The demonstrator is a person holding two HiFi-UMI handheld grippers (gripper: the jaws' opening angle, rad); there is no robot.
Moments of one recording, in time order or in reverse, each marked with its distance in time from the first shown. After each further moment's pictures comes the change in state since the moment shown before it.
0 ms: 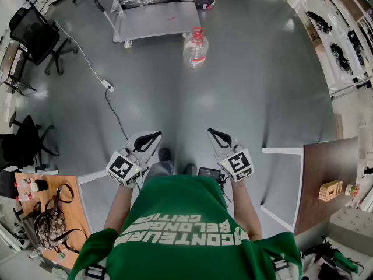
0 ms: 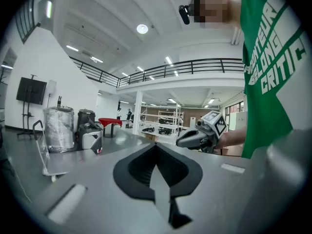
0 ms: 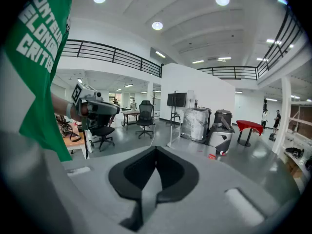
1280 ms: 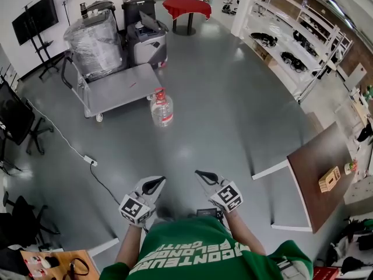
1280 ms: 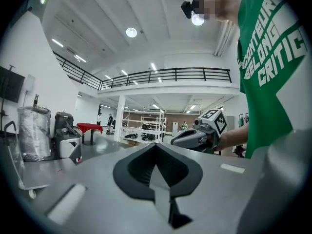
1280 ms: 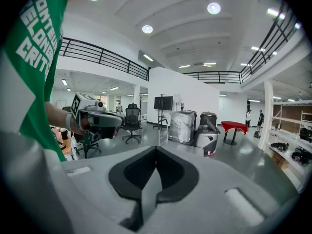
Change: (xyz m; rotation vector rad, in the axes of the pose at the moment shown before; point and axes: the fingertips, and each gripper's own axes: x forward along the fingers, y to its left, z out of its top) left arm 0.040 0.004 0.001 0.030 -0.032 -0.216; right arm 0.008 0.001 0.018 0.085 -0.041 -0.137
